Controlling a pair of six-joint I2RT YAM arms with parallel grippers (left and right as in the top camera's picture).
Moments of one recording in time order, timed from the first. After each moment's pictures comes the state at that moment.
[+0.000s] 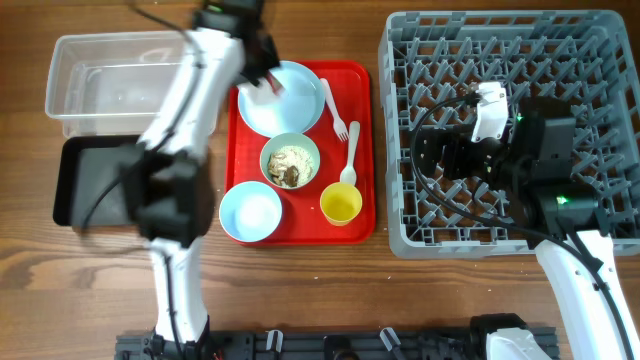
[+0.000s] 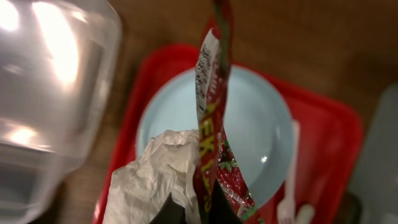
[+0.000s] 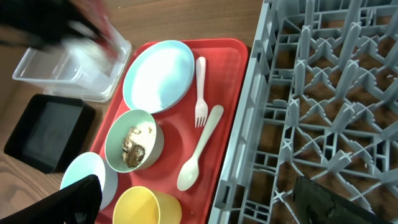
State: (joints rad) left arm -0.21 2.18 2.16 -1.15 -0.04 -0.53; right arm 0.07 1.11 0.98 -0.58 -0.45 0.14
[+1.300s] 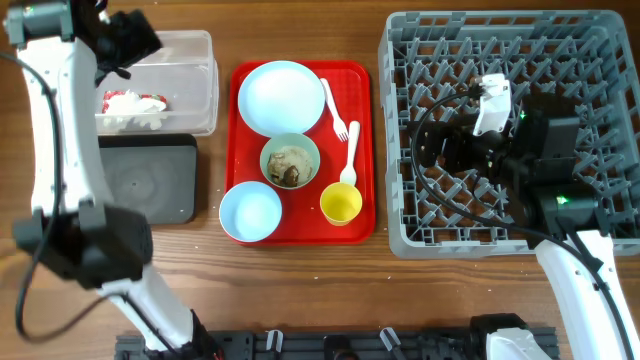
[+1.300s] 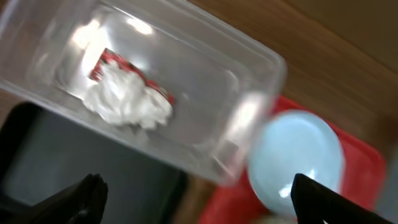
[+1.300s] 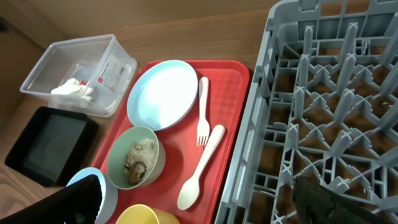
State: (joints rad) left arm 0.14 1.96 2.17 -1.30 0.00 -0.35; right arm 0.07 1.11 0.98 -0.51 -0.45 0.15
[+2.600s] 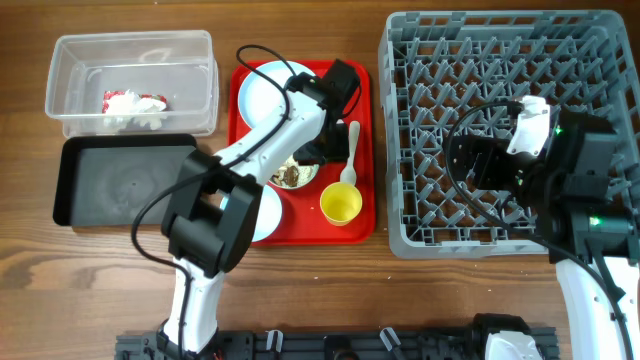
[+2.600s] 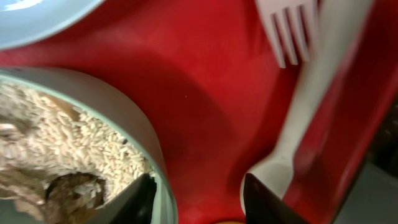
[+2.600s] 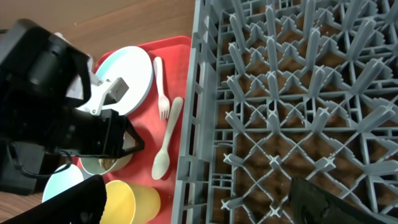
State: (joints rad) left arm -0.57 2.17 1.71 -1.06 0.06 -0.60; right arm -0.08 1.03 1.00 -0.76 -0.40 0.15
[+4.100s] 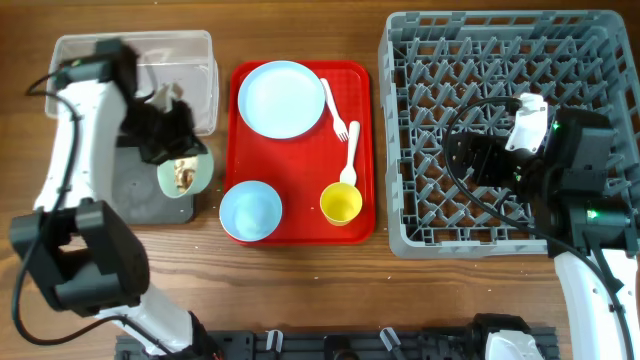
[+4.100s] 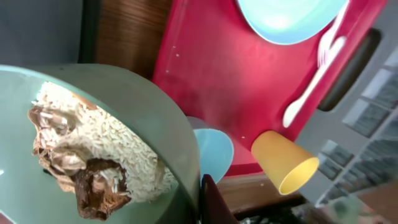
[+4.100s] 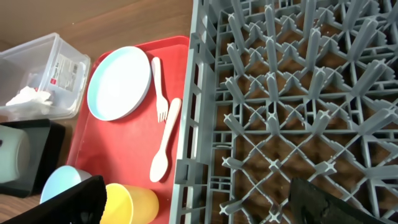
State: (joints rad) left arm 0.19 1.85 1.57 -1.36 0.48 -0.12; right arm -0.08 1.05 1.00 -0.74 -0.40 0.15
